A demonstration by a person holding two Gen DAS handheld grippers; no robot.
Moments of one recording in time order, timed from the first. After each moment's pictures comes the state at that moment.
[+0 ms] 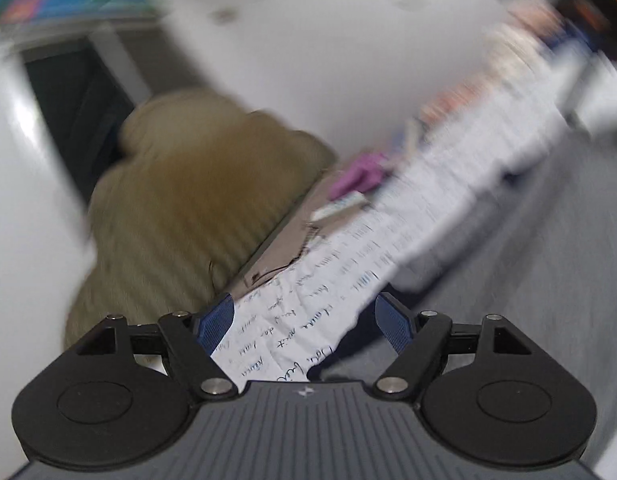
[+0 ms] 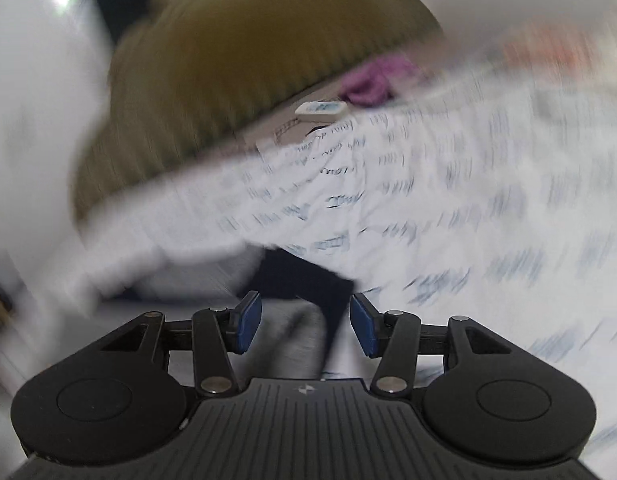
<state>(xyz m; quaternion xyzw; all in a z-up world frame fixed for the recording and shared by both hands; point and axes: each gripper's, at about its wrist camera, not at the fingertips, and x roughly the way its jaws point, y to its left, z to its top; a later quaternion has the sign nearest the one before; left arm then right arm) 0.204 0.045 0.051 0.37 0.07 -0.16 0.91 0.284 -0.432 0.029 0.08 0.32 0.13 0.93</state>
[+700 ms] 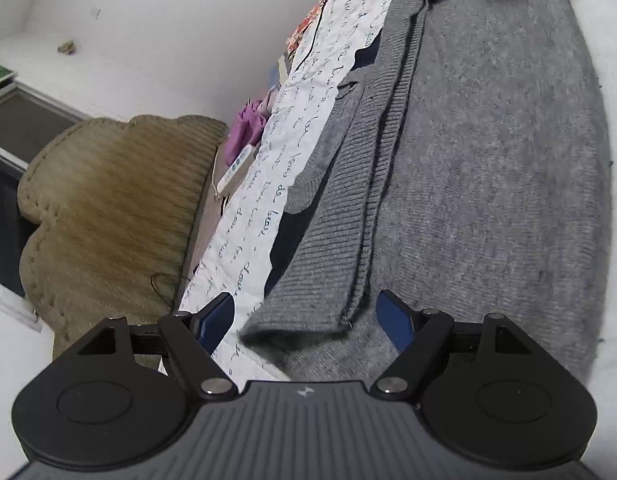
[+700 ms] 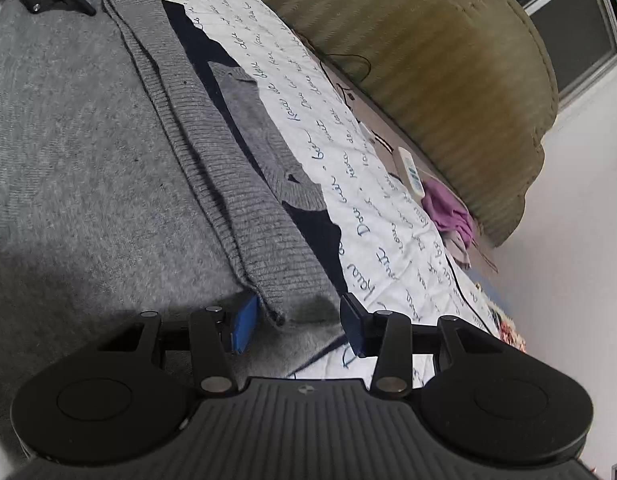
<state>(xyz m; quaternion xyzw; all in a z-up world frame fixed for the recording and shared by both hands) 0.210 0.023 0.003 0.54 0.13 -0.23 0.80 0.251 -0.308 0.007 -0.44 0.25 0.18 0.84</state>
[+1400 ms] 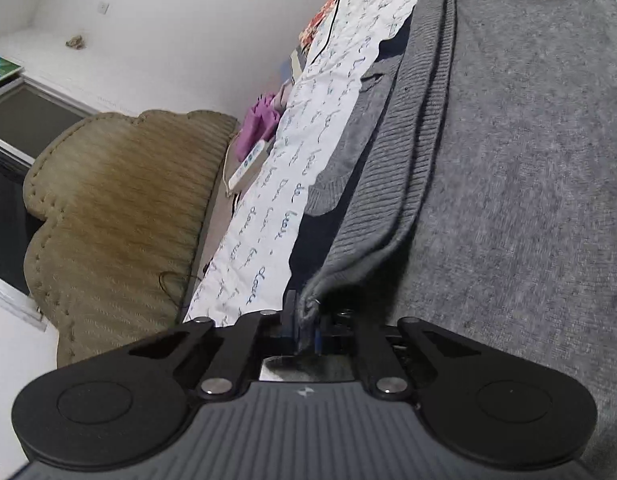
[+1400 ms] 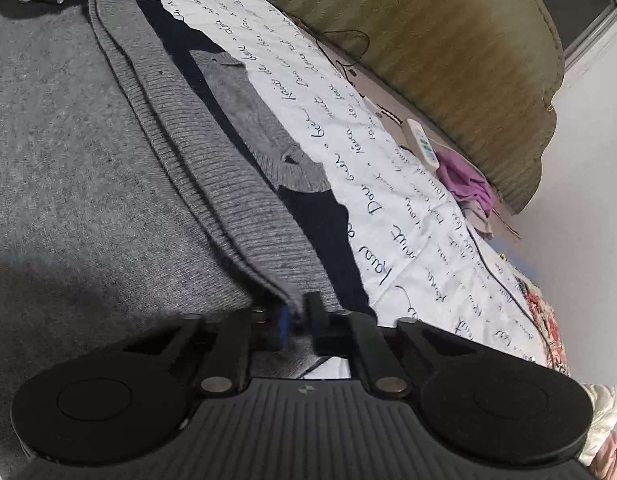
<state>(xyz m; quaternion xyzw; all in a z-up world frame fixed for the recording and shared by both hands) 0.240 0.011 0.001 0.54 0.13 -0.21 0.81 0.276 -0.314 0.004 -0.40 0.30 0.19 0.85</state>
